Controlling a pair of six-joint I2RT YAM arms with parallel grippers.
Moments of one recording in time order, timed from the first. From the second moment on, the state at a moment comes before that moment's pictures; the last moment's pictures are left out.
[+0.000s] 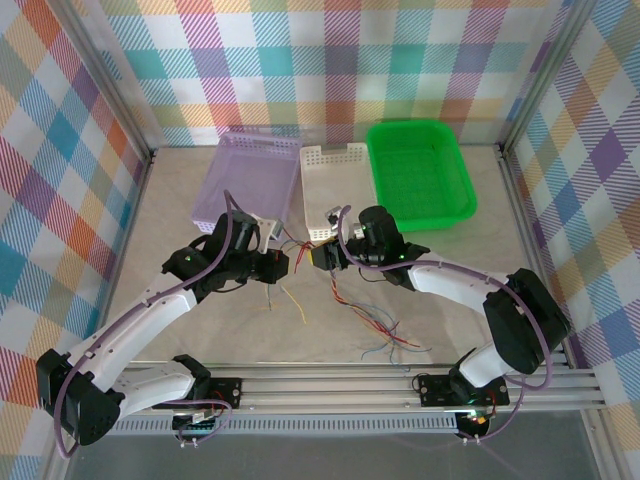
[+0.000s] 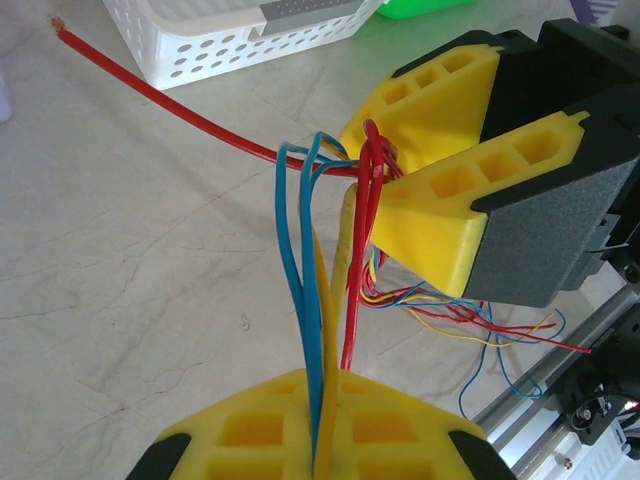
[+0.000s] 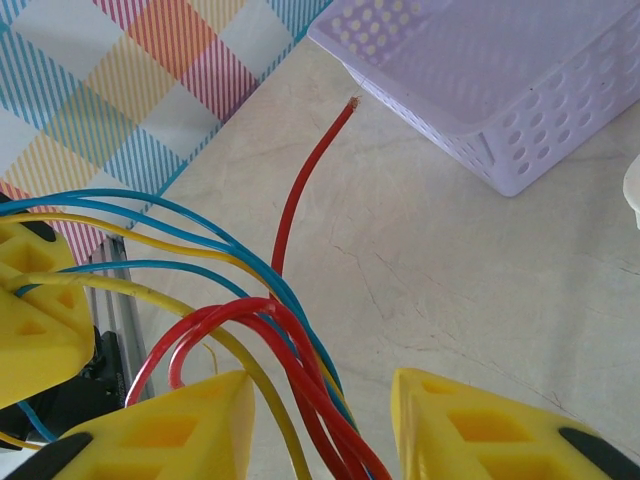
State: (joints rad) left arm -0.60 1.09 0.97 -0.68 0.25 -0.39; right arm 0.69 1.50 0.86 0.18 -0.53 0.37
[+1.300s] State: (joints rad) left arm -0.62 1.10 0.97 -0.71 0.24 -0.37; right arm 0.65 1.46 0.89 0.09 -0.59 0.33
